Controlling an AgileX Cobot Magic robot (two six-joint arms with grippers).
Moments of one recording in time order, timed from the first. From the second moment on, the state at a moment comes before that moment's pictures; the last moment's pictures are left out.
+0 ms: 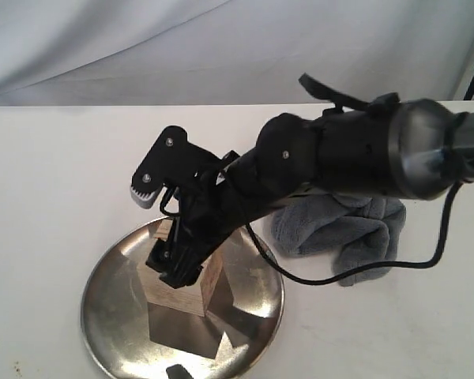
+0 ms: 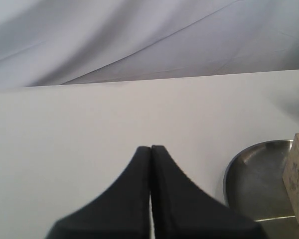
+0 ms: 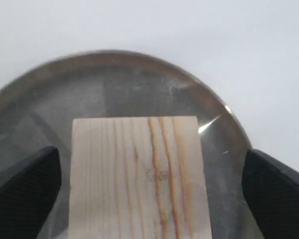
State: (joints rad) left arm -0.08 0.00 0.00 -0.04 0.29 0.06; right arm 0.79 1.86 -1.18 0.53 0.36 -0.91
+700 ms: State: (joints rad) left arm -0.08 0.00 0.00 -0.04 0.29 0.06; right arm 0.79 1.45 -1.18 0.54 0.61 -0.91
